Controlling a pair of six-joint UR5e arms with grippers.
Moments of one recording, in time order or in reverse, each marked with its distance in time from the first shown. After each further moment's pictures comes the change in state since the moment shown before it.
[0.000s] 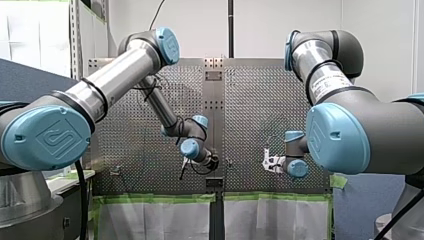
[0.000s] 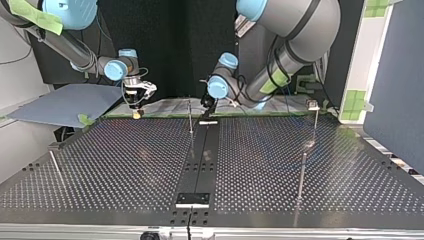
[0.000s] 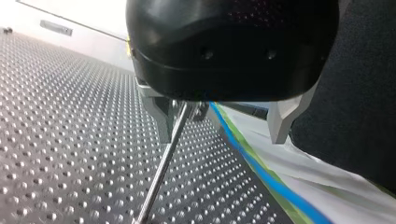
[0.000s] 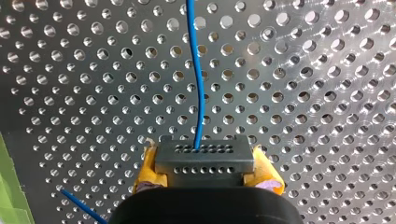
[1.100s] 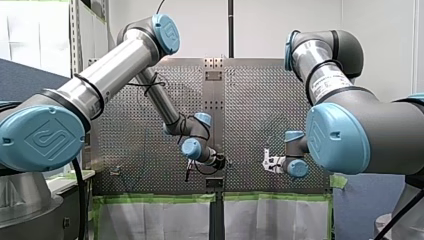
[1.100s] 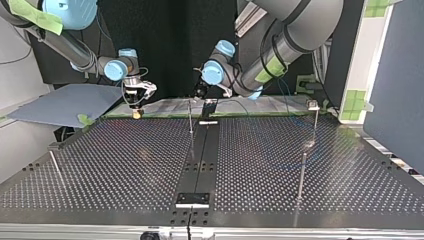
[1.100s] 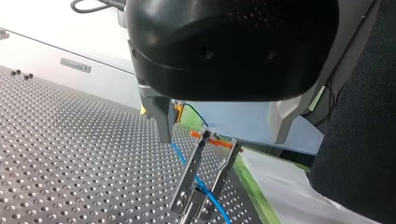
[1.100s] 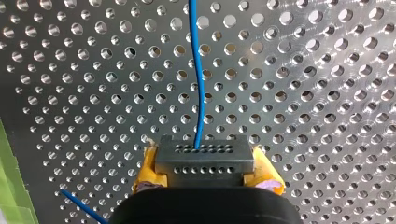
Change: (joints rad) left arm -0.067 0.061 -0.101 0.075 0.013 -0.072; right arm 0.000 0.000 0.000 0.007 0.001 0.001
